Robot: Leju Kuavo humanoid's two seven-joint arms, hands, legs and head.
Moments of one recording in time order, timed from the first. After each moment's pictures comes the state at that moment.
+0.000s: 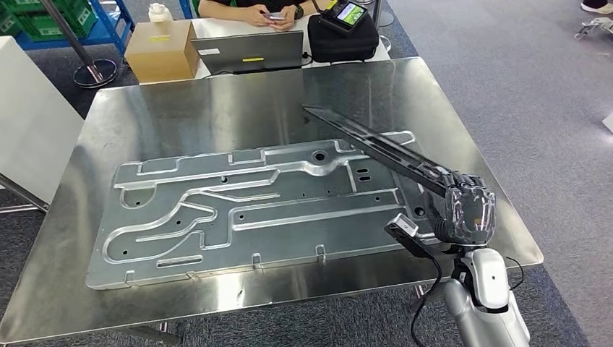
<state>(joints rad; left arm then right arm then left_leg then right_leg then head) -0.04 -0.12 1.18 -0.31 -0.47 0.40 -0.10 -0.07 -0.11 -0.09 -1.57 1.23 -0.50 -0.08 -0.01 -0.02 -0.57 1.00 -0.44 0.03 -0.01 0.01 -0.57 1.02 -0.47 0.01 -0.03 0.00</state>
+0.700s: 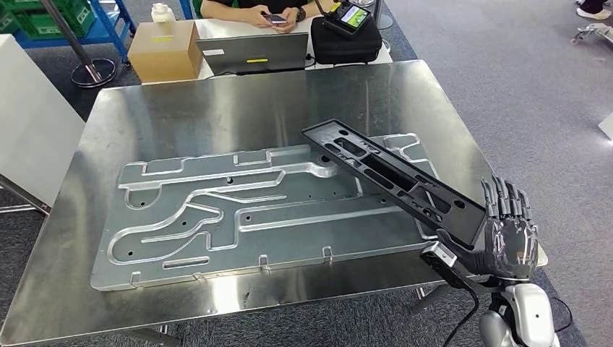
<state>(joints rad) -0.03 -0.11 1.18 -0.30 -0.48 0.37 -0.11 0.12 -0.15 -0.25 -1.64 1.13 -0.54 -0.16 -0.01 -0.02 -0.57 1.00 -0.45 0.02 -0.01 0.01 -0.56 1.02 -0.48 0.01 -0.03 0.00</state>
